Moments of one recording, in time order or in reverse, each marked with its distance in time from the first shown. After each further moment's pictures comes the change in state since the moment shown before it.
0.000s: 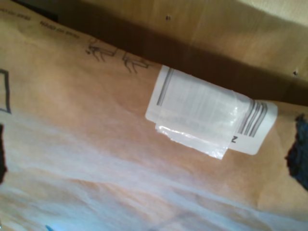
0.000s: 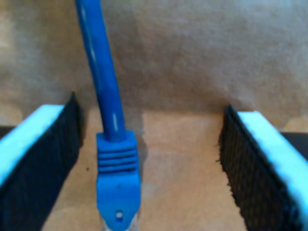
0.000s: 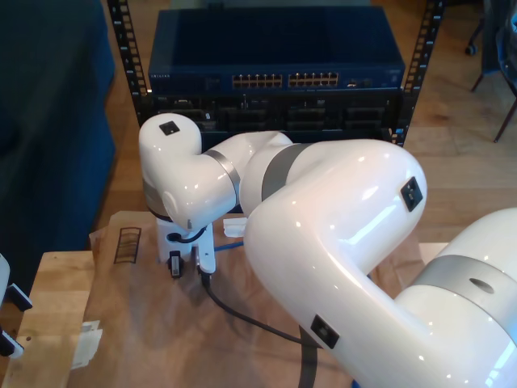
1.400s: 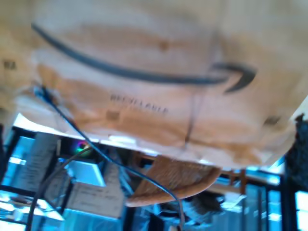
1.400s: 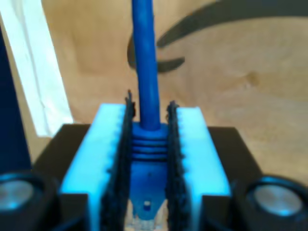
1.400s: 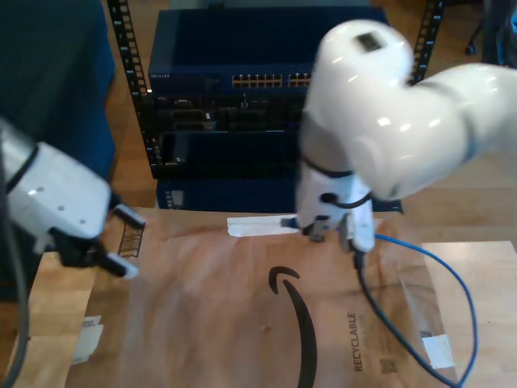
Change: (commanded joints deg) left arm -17.6 -3.6 -6.1 -27.1 7.6 0.5; right arm -14.7 -52.5 34.1 2.0 12.5 0.0
